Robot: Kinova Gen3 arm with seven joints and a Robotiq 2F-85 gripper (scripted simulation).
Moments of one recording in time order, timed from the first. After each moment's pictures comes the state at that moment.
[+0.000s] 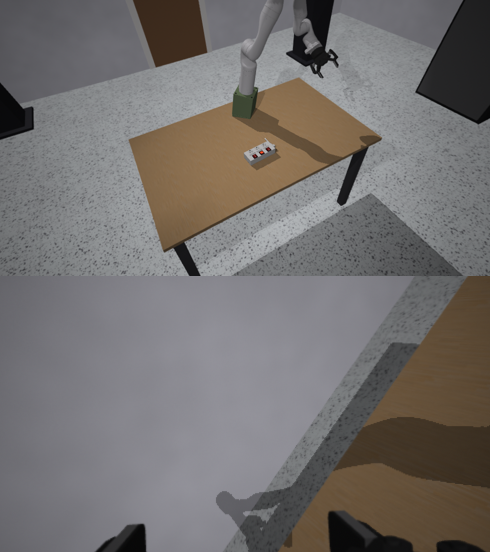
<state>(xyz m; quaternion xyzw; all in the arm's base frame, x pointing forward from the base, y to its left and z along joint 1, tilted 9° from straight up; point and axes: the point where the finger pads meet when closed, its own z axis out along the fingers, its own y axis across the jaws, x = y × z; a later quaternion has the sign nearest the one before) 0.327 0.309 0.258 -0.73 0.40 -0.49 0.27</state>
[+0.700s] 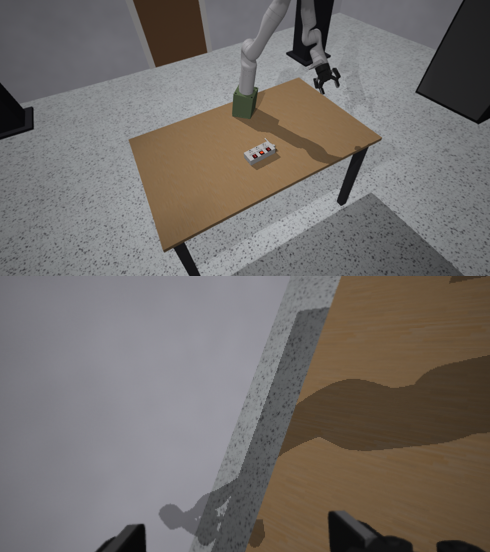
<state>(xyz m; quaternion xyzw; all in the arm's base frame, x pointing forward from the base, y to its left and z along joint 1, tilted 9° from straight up) 0.394 0.283 0.190 -0.70 0.53 -0.39 0.25</state>
